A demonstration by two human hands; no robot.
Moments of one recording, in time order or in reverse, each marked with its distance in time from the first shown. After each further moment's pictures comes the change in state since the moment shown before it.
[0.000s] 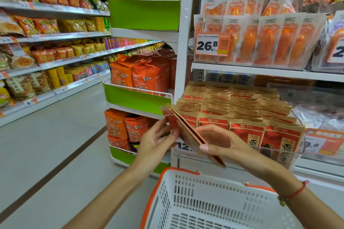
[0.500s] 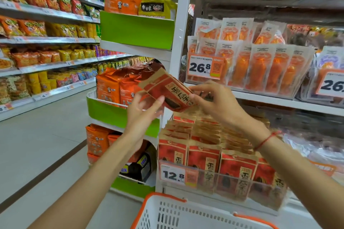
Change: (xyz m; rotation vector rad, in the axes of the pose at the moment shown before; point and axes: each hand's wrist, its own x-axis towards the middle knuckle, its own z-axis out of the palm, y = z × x) left_hand 0.117 0.037 -0.004 -0.187 0.200 0.167; right_hand 0.105 -0.073 -0.074 -0.777 0.495 -0.313
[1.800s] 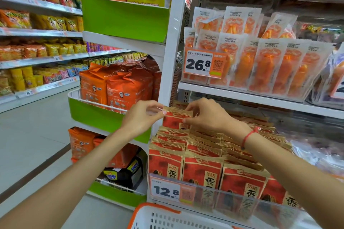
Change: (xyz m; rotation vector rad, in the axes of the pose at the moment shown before) left_hand 0.071 -0.051 -0.003 0.840 -0.258 0.007; right_hand 0.032 0.059 0.046 -0.203 -0.316 0.211
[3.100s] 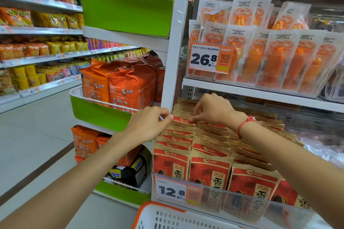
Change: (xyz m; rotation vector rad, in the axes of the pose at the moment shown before) left_hand -0.005 -0.004 0.009 0.479 -0.100 0.104; right_hand 0.024 0.011 0.009 -0.209 -0.046 0.079
